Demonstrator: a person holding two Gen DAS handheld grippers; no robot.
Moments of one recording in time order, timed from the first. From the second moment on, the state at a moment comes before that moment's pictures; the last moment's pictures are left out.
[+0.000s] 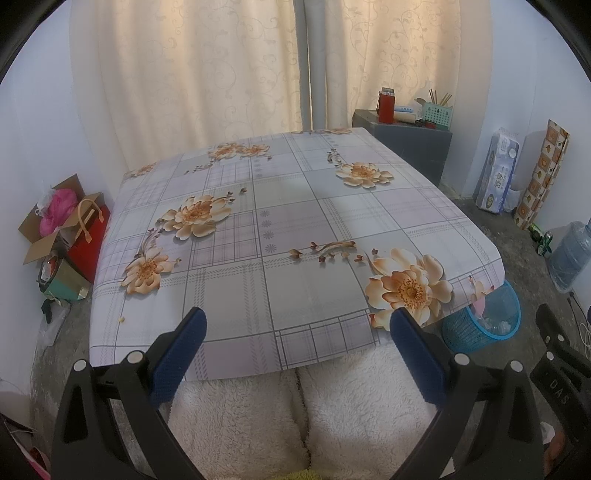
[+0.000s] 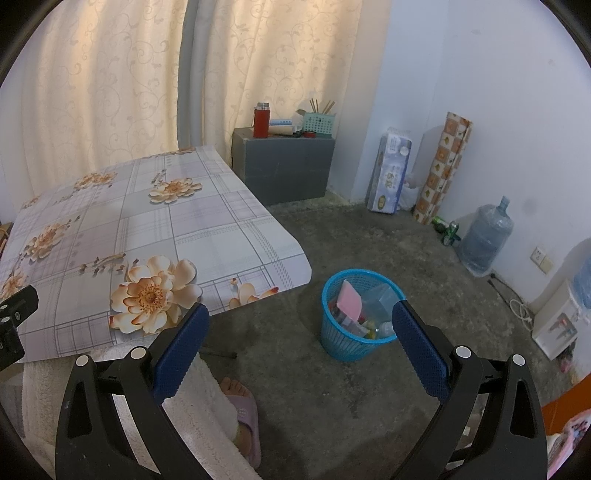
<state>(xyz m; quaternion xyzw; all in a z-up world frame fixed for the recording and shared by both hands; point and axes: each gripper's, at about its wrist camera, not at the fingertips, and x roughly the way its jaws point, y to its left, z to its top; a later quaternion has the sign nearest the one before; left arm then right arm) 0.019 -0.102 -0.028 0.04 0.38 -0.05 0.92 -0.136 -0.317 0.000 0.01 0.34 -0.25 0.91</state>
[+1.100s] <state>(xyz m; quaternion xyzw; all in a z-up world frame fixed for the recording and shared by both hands) 0.019 -0.103 -0.029 0.04 0.38 -0.05 0.92 -0.133 -0.314 -0.004 0.01 0.34 -0.24 0.91</state>
